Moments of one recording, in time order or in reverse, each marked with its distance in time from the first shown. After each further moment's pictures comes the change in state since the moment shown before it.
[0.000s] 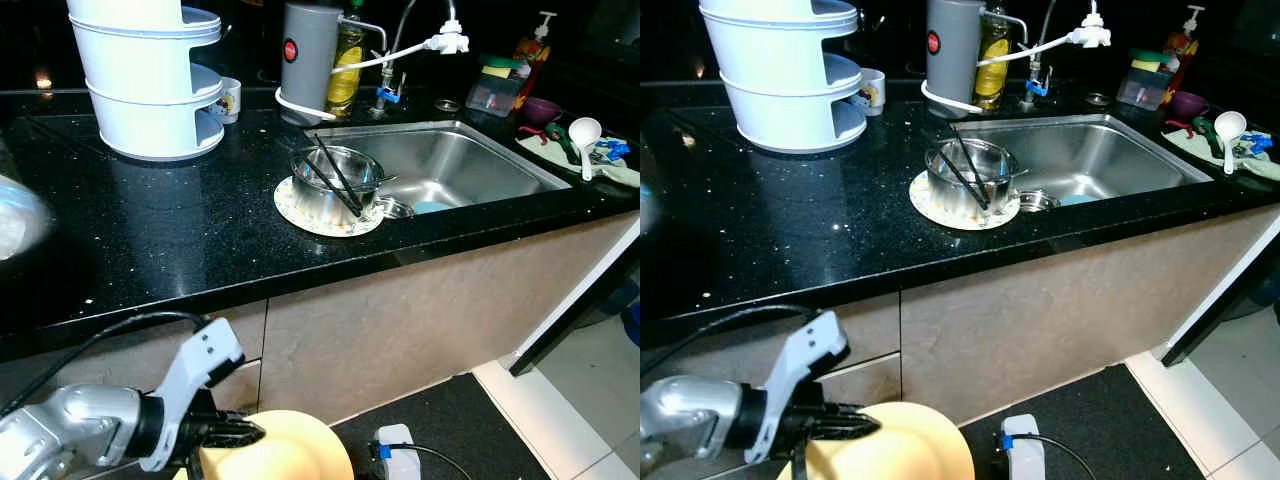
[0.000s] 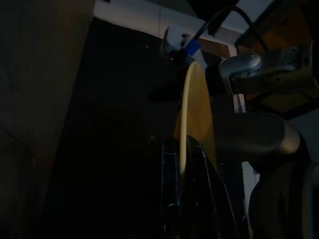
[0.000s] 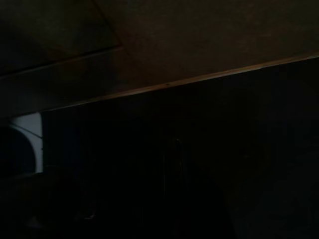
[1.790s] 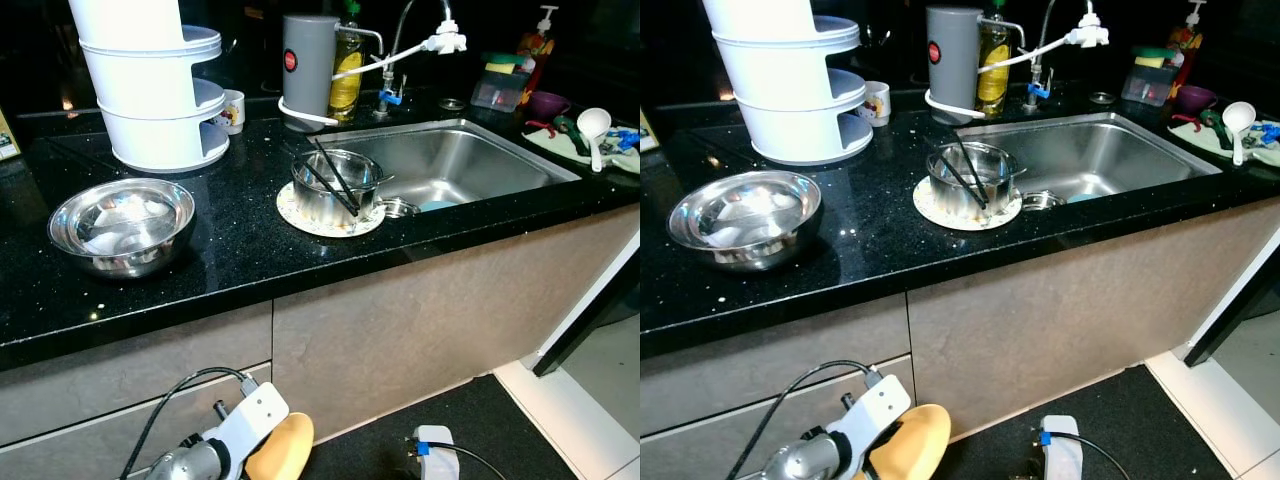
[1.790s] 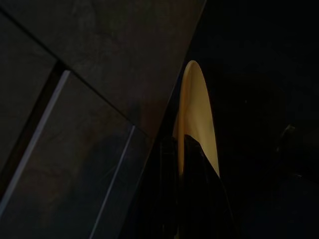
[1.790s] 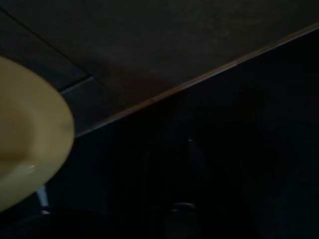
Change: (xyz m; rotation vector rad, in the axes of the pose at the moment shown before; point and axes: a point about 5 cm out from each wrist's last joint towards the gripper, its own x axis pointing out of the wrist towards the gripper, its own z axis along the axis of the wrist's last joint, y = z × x) left arm 0.106 0.038 -0.105 0.107 0.079 0.514; right arm -0.011 -0.038 0.006 0.150 -0.056 -0.165
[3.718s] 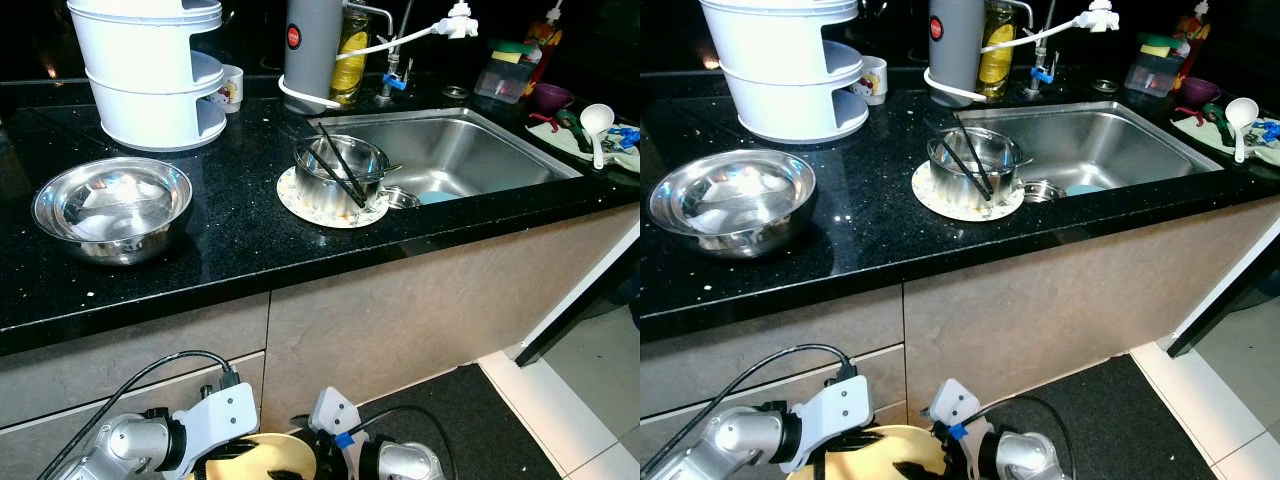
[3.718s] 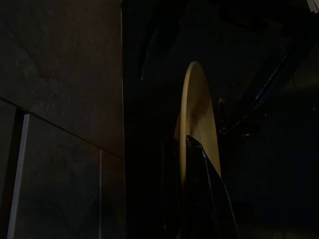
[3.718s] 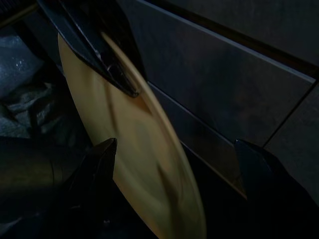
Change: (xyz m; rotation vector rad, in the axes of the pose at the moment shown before) left arm -0.061 0.036 0.026 0.287 -0.052 -0.390; right arm 0.003 0.112 0.067 -0.711 -0.156 0.940
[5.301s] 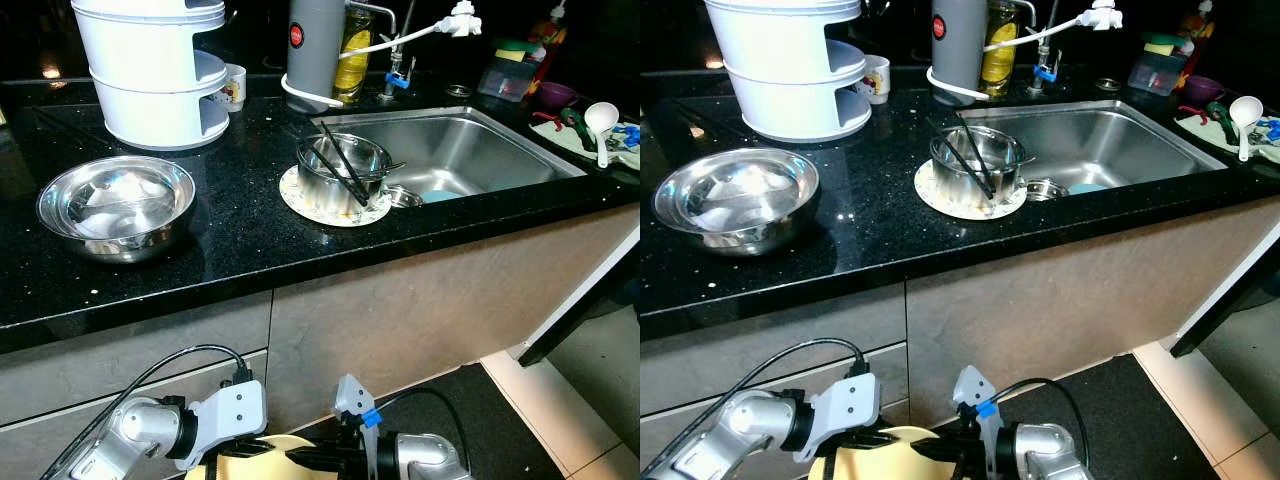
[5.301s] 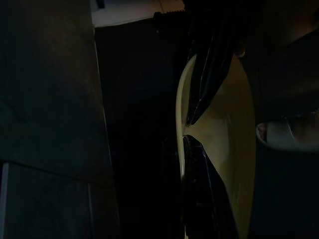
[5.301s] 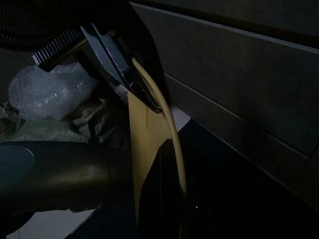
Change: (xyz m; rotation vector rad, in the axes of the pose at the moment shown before) left arm 0.011 0.011 0.010 0.070 -0.106 -0.064; right arm -0.017 -0.004 0.003 0.197 -0.039 0.180
